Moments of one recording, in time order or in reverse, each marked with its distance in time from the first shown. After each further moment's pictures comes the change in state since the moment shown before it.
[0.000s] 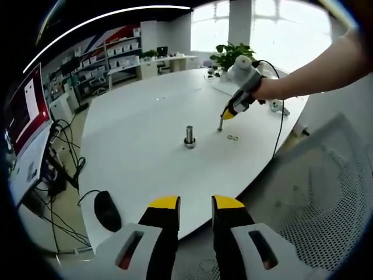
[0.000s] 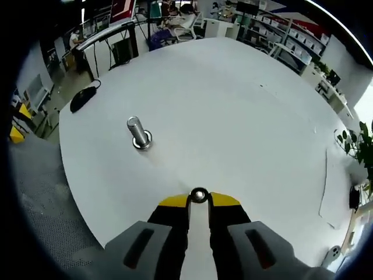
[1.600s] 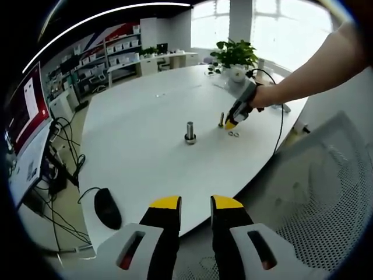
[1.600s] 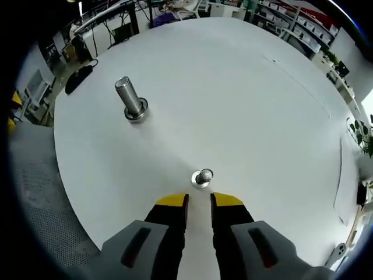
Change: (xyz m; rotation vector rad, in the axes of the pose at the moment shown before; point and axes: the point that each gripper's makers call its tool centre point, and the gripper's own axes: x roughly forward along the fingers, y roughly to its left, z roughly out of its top) left arm 0.002 0.001 -0.006 0.002 0.028 0.004; right arm 0.036 0.004 -0.043 0.000 0.122 0.041
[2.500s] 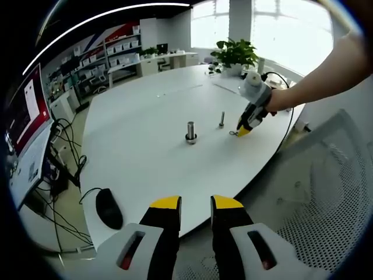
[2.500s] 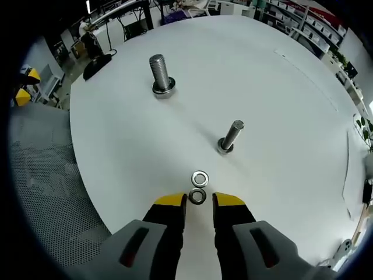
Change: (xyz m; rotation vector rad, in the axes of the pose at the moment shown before) left arm -0.001 0.001 0.000 0.007 -0.001 0.010; right arm -0.016 0.033 -0.033 -0.040 0.018 0.074
